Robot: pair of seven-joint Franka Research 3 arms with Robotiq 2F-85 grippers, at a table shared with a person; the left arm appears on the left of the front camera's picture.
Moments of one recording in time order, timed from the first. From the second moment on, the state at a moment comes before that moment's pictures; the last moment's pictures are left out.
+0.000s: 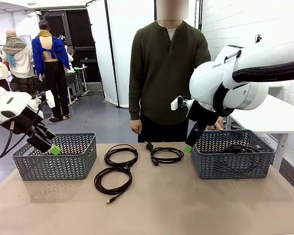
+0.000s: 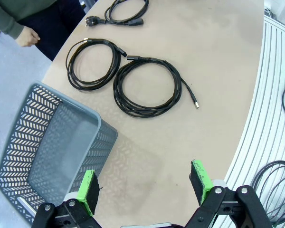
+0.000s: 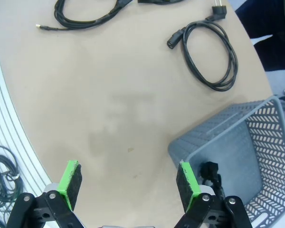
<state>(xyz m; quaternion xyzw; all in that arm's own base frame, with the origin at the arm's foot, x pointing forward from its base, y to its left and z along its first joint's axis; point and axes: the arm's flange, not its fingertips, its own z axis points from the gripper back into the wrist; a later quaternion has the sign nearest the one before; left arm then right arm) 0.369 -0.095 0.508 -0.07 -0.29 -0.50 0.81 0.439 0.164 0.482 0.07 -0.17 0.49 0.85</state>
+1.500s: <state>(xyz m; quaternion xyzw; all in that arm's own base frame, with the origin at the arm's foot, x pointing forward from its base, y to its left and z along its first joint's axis) 0.369 -0.095 0.508 -0.07 -0.29 -0.50 0.81 0.472 0.193 0.491 0.08 -0.17 0.45 0.87</state>
